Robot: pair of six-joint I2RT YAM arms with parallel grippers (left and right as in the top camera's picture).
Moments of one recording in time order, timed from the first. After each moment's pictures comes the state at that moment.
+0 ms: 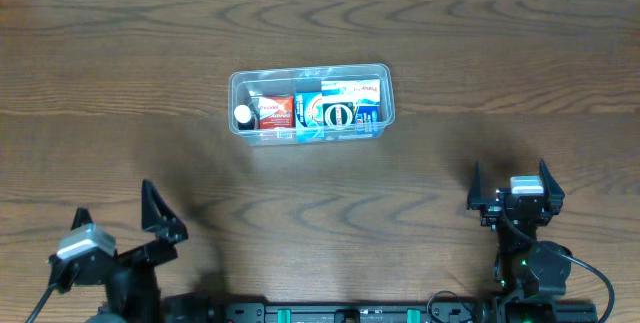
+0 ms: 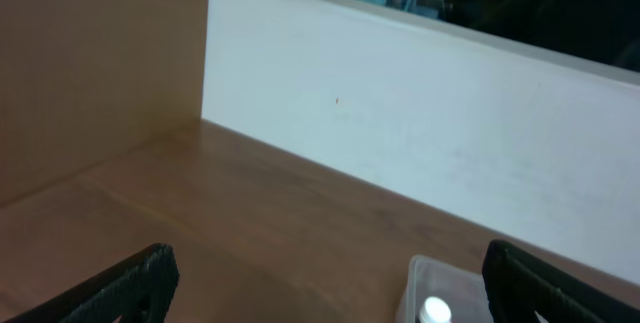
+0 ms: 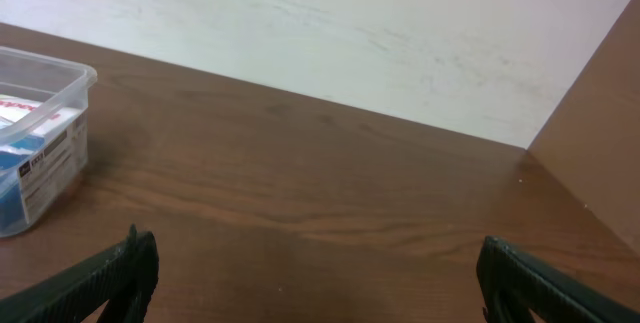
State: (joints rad) left arm 0.16 0.02 0.63 -0.60 -0.14 -0.25; right arm -0.04 0.01 0.01 -0.07 0.02 -0.22
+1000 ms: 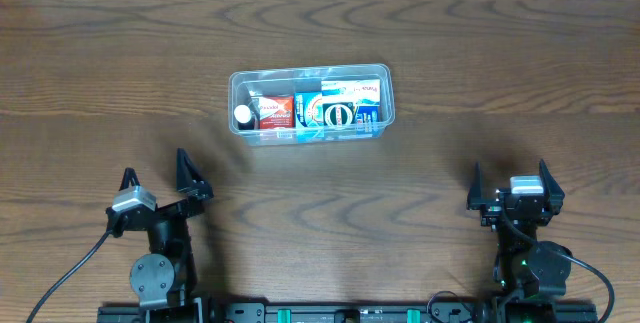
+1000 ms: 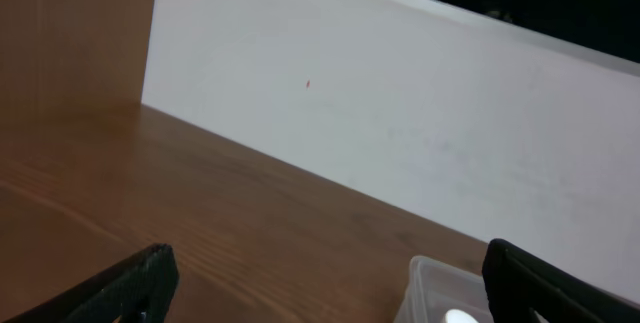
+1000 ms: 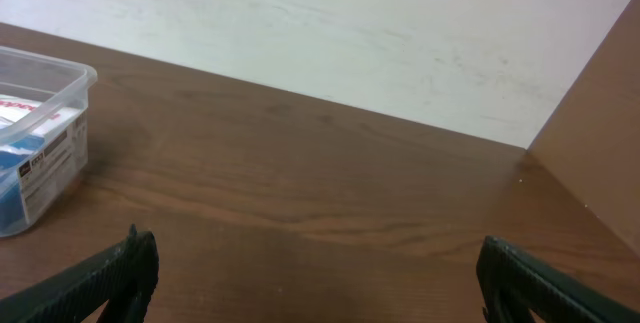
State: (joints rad) left arm 0.10 0.01 0.01 0.10 -0.14 -0.32; right arm -0.04 0.01 0.01 -0.07 0.02 -0.22
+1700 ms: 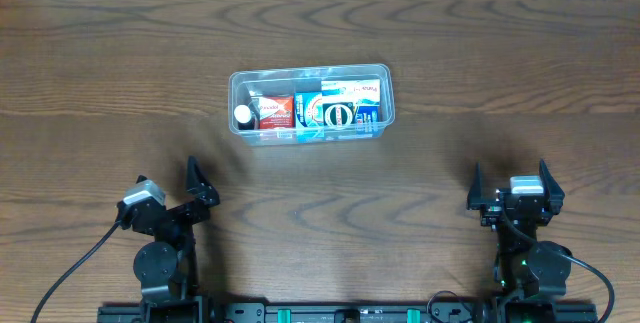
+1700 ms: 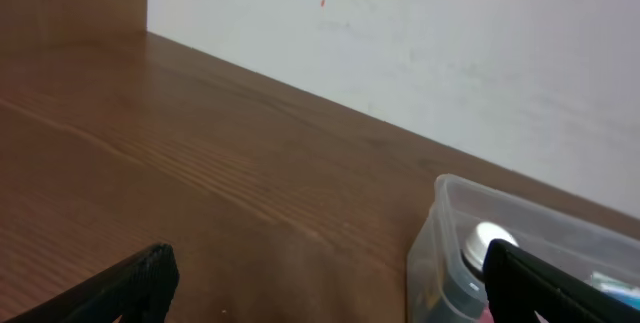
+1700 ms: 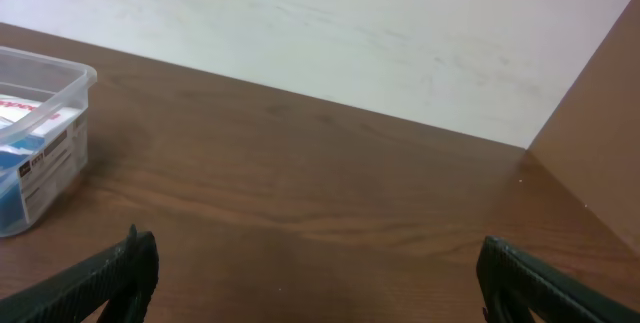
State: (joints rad) left arm 0.10 0.01 0.02 -0.10 -0.12 -0.30; right arm -0.04 0.01 0.01 -0.07 0.02 -0.22
